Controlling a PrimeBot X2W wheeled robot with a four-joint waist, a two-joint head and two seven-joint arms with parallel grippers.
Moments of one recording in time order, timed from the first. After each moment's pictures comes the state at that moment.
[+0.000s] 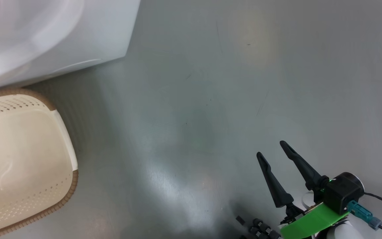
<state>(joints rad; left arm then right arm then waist) -1.42 0.39 -0.09 1.12 -0.35 0.10 -0.25 -0.09 -0.18 0.25 0.02 0.26 0.13 -0.26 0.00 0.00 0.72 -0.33</state>
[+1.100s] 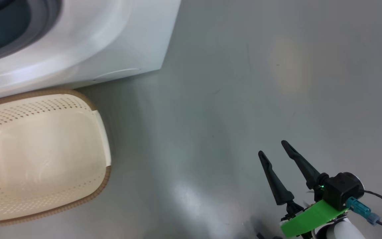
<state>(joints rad) -1.40 0.24 -0.09 1.25 -0.40 0.14 -0.26 -0.11 -0.17 0.24 0.06 0.27 0.13 -0.26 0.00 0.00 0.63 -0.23</state>
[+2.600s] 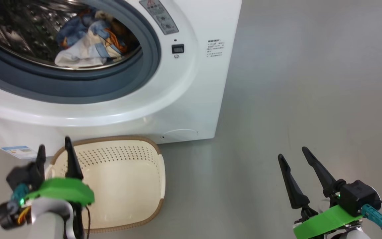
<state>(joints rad) -0.34 0.03 0.04 0.47 -0.28 0.03 -0.26 -0.06 -0.14 0.12 0.07 0.24 0.13 -0.26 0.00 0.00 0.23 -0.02</state>
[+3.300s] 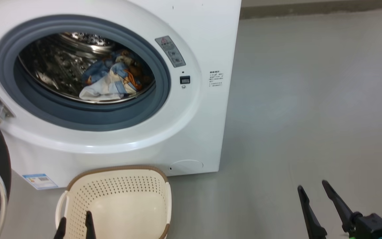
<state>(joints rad) 0.13 0.04 -0.04 0.18 -0.32 0.02 -0.26 0.12 -0.12 0.02 0.03 0.19 0.13 -0.26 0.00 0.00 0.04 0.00</state>
